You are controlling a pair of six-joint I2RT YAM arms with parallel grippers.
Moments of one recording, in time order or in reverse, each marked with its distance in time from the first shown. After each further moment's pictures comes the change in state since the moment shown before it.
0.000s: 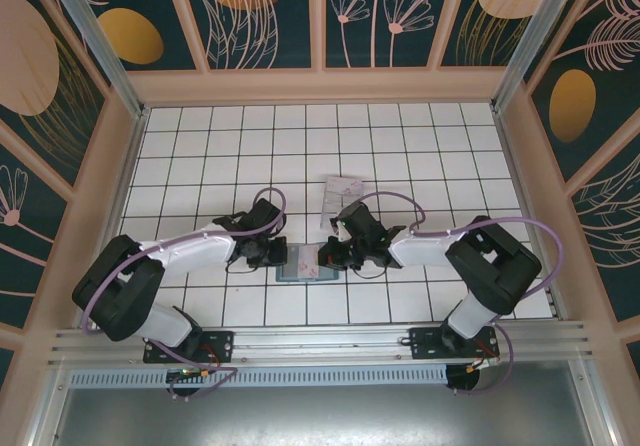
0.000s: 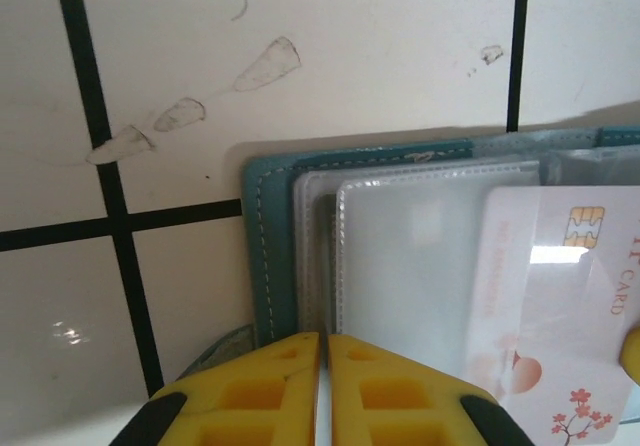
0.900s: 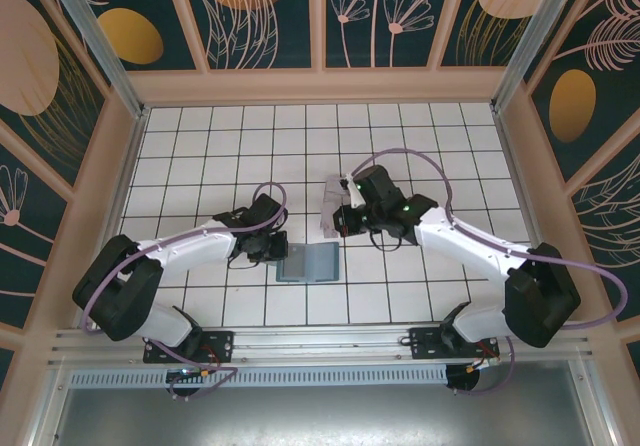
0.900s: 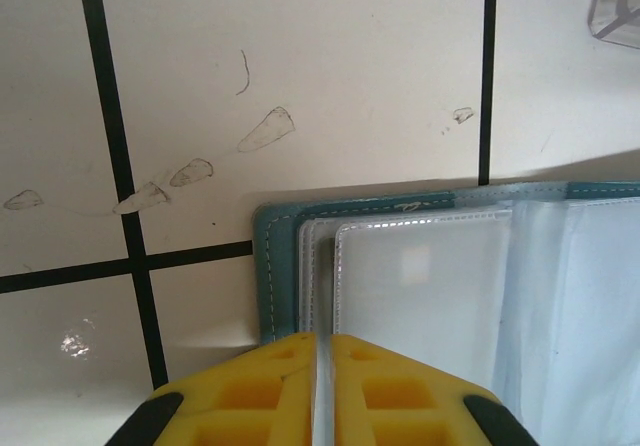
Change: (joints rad) left arm 0.001 -0.005 0.031 -0.006 -0.034 -0.002; right arm -0.100 -0.241 0.299 -0.500 0.238 -0.482
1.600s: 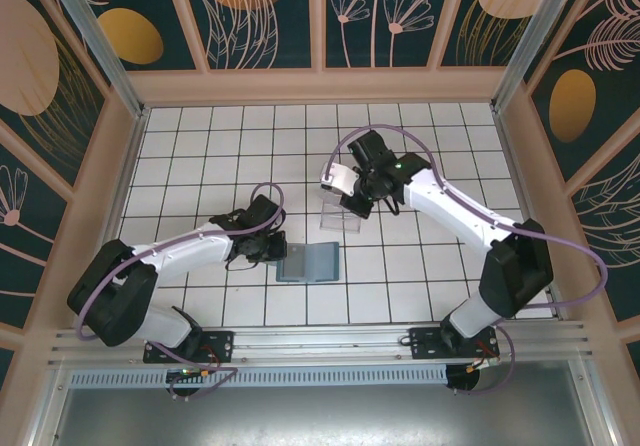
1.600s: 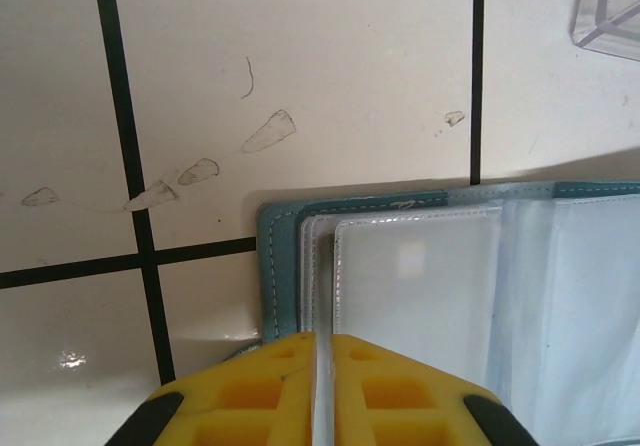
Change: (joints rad) left arm 0.000 -0.034 -0.020 0.010 -0.010 -0.002; right arm -0.083 0.208 0.372 -0.369 0.060 -1.094
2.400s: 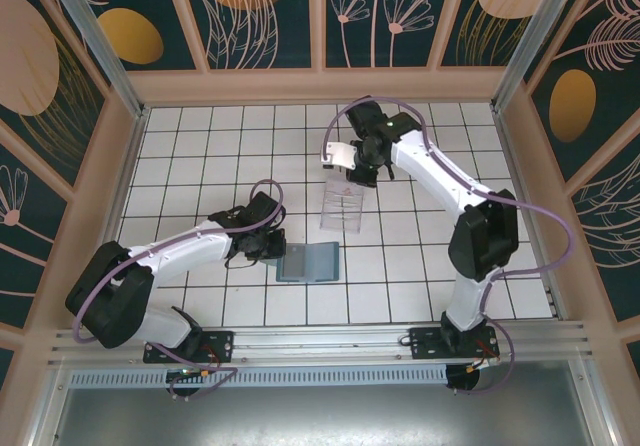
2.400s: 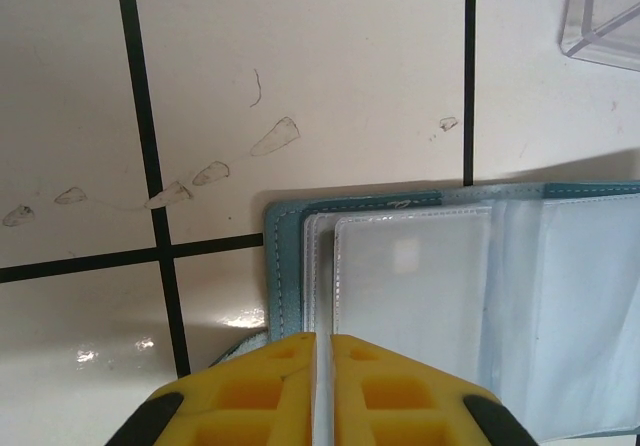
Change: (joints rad) left arm 0.000 -0.010 0.036 -0.059 -0.016 0.008; right arm -0.091 0.272 0.396 -0.247 0.071 -0.282
